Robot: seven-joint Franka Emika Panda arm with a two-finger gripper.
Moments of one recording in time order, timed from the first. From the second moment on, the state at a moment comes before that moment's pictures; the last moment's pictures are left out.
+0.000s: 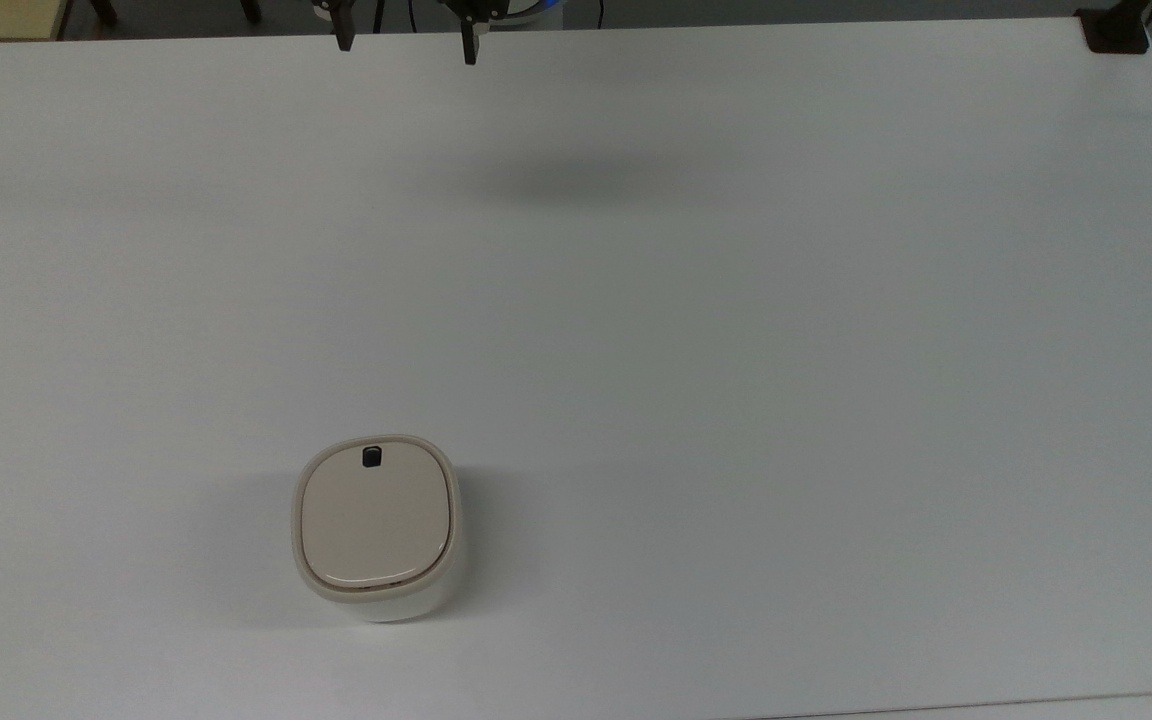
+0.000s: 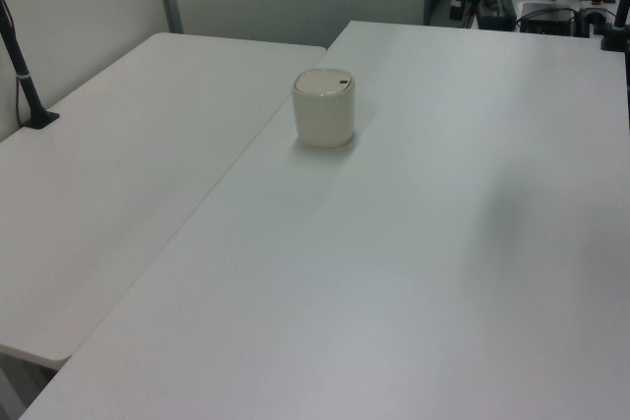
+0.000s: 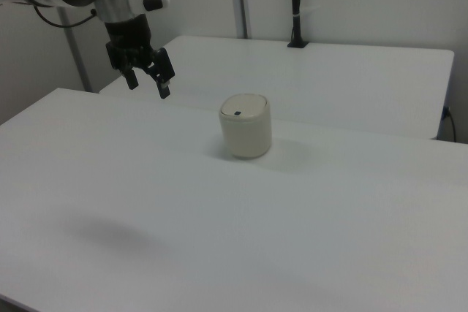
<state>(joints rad) 0.00 -0.02 -0.01 -1.62 -0.01 1.69 0.09</state>
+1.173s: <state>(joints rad) 0.00 -0.01 -0.02 -1.62 -0.01 1.69 -0.15</state>
